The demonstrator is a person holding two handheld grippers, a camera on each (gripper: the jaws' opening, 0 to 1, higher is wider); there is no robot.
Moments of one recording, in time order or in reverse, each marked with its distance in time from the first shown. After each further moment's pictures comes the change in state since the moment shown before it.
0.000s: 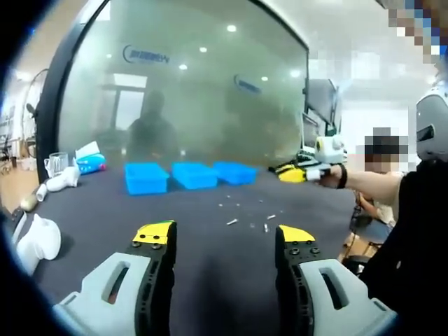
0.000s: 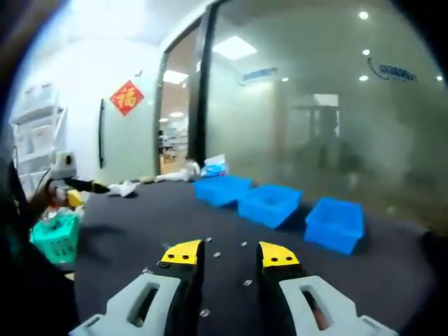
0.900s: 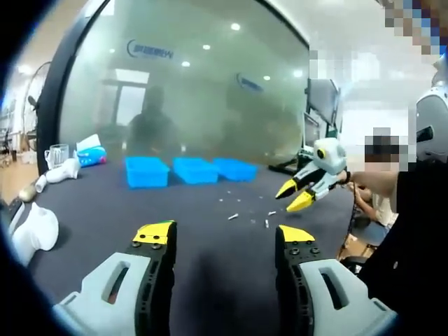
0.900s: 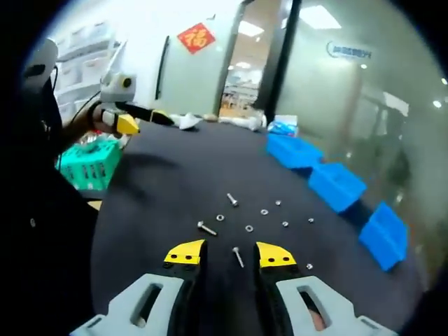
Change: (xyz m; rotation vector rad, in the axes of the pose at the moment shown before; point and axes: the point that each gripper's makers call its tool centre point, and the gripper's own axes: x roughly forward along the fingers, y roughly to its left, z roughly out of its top) left arm -0.003 0.004 -0.011 -0.029 0.010 0.003; right arm 0.017 0.077 -0.047 -0.321 0.302 0.312
